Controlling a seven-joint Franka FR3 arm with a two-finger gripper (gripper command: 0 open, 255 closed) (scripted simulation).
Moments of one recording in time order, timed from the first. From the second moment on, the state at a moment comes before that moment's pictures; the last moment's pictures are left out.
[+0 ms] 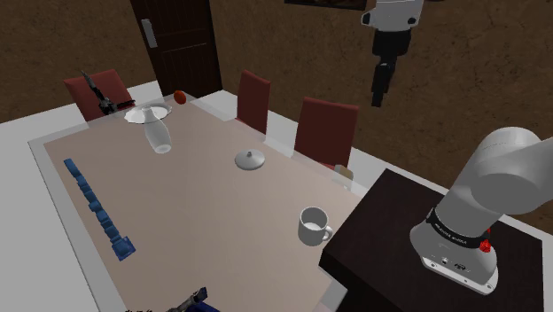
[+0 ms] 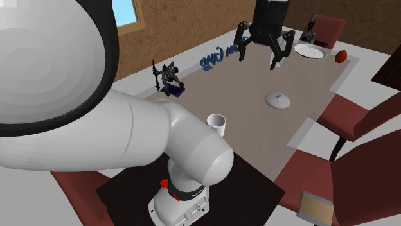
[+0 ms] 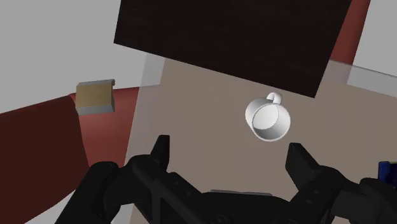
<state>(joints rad) 0.00 -0.74 0.05 -2.40 0.00 1.55 -0.17</state>
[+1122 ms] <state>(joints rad) 0.06 -0.64 0.15 -2.84 0.11 2.16 -0.06</state>
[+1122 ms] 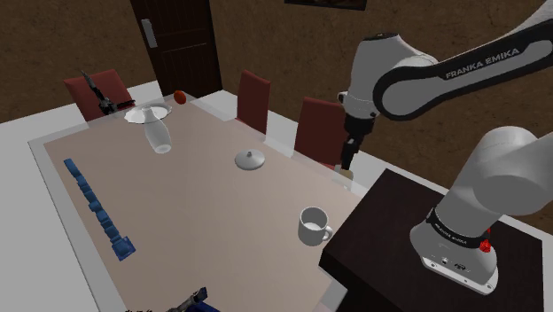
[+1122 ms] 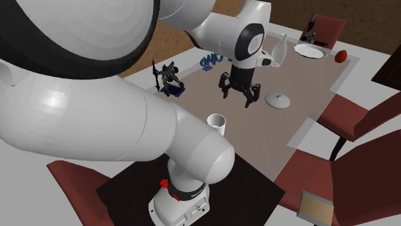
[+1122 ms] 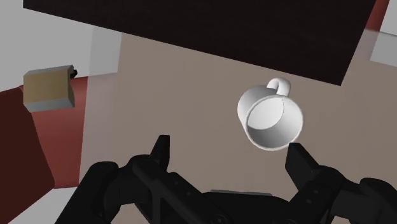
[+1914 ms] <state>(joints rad) 0.07 -0.11 0.26 -2.90 0.11 2.82 0.07</state>
